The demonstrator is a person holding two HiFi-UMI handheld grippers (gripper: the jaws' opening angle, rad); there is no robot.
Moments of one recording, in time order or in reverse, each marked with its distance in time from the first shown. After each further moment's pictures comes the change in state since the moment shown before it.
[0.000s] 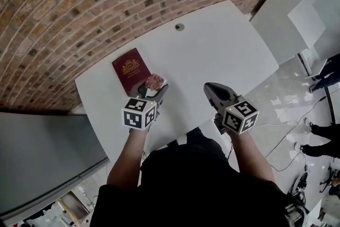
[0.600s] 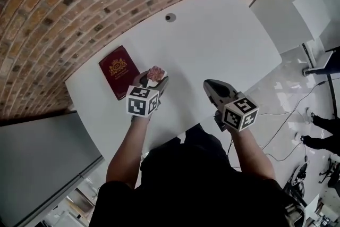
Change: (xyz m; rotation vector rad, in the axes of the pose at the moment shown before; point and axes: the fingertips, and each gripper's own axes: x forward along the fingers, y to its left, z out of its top) left arm 0.106 0.013 -0.033 -0.025 0.165 -0.004; right arm 0.013 -0.074 -0.028 0.078 0.079 -0.014
